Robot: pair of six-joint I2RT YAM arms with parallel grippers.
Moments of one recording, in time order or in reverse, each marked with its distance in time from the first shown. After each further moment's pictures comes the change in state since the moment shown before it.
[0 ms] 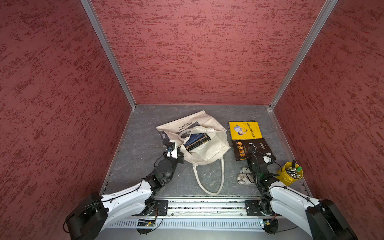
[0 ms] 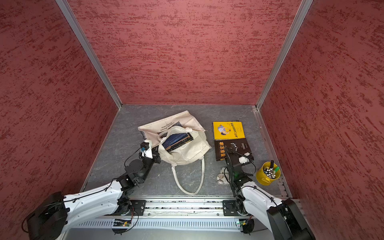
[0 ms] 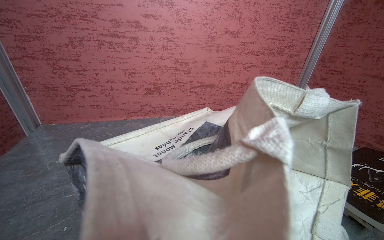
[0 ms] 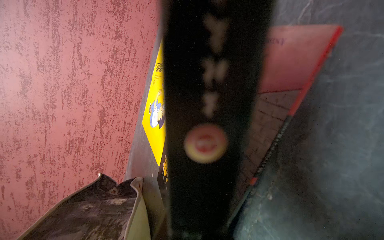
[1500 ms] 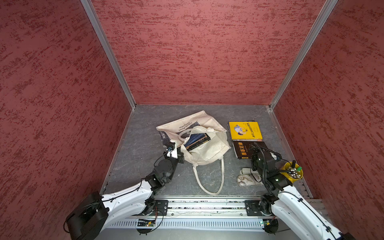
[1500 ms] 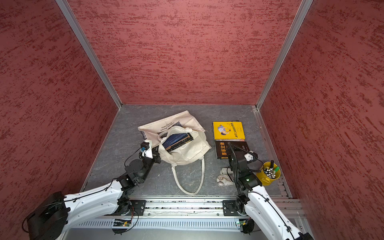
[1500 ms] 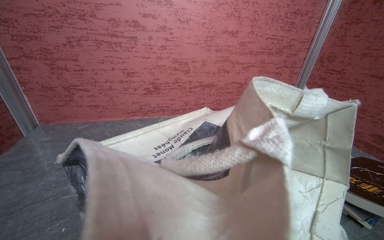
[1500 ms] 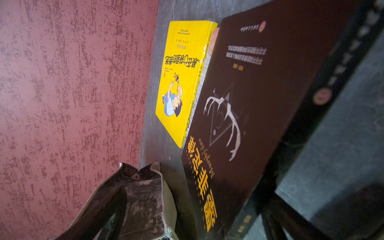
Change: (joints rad) left arm 0.003 0.005 0.000 0.006 0.010 0.000; right arm -0.031 -0.317 0.219 -0.611 -0.130 0.068
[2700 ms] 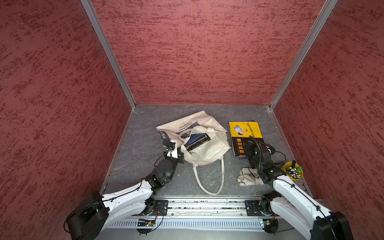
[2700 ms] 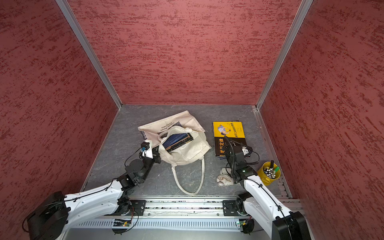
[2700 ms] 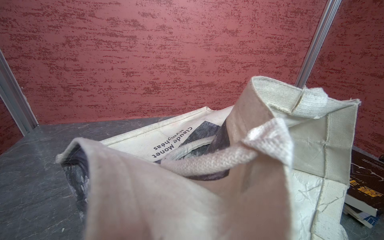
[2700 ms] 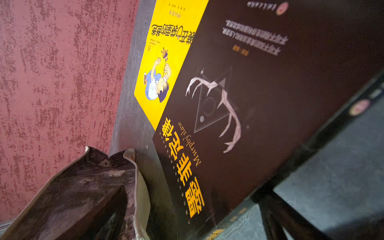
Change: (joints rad) left arm 0.000 0.008 0.003 0.000 0.005 0.000; right arm -0.074 0.239 0.042 0.107 -0.148 -0.163
